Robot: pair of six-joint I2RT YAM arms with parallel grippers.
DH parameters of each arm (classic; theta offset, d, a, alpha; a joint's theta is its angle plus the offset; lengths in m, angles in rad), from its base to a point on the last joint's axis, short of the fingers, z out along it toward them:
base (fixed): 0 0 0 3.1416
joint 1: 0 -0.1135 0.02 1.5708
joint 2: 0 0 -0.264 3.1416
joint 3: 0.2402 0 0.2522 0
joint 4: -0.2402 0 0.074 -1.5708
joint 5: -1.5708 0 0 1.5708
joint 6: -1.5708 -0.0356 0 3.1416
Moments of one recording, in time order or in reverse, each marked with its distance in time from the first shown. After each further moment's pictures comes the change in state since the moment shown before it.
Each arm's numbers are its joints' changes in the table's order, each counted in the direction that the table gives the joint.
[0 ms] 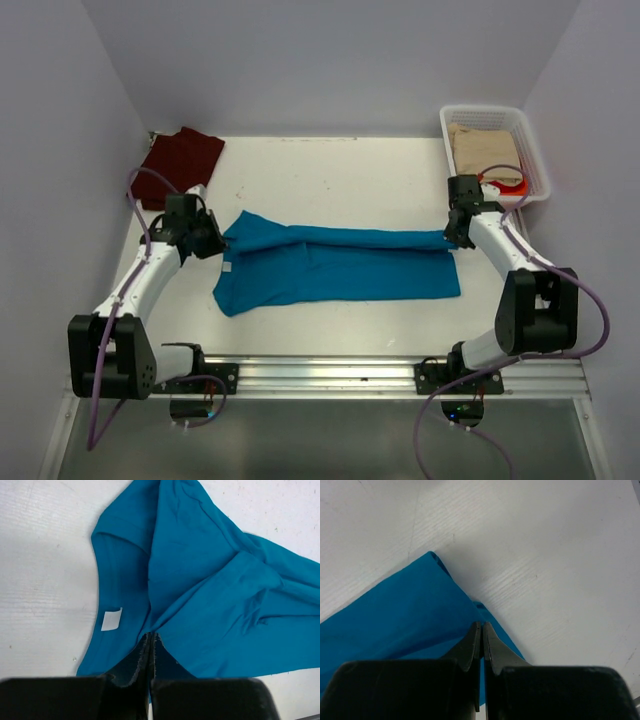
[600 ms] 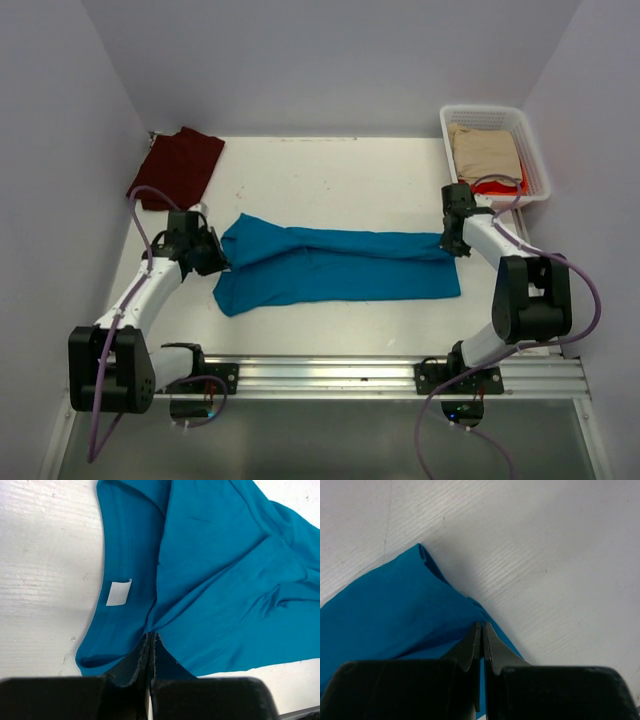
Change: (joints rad) left arm 0.000 -0.082 -0.143 0.011 -0.013 0.019; right arm -0.006 0.074 -0.076 0.060 0.004 -0.008
